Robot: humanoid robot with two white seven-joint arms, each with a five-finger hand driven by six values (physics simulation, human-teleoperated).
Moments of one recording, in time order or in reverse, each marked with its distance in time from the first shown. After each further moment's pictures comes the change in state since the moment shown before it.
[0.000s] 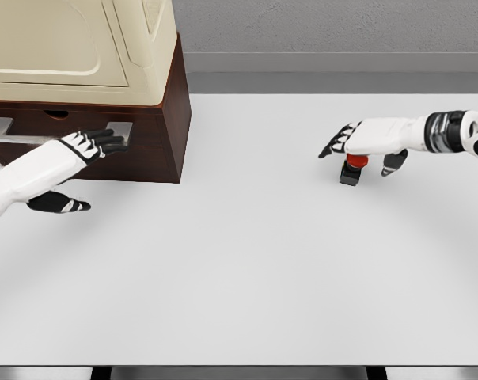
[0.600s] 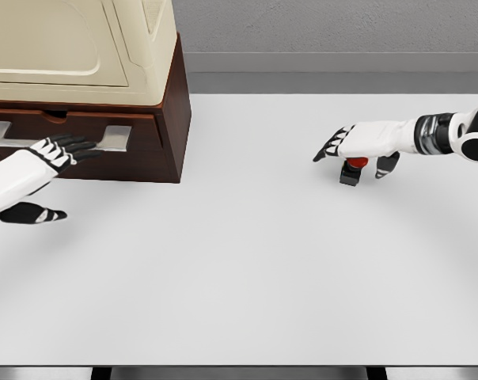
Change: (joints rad) left arm 0.150 0.001 0.179 -0.023 -0.004 -0.039 -0.001; right arm -0.008 0.036 0.018 0.038 0.012 0.000 0.000
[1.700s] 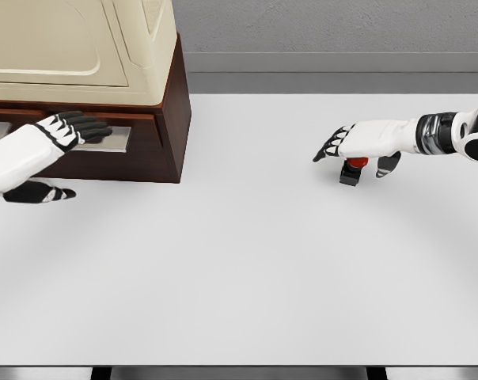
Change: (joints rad) left arm -0.101 -0.001 -0.043 -0.037 0.015 -0.017 0.000; right arm 0.002 -0.020 0.000 -0.039 0.000 0.000 0.000
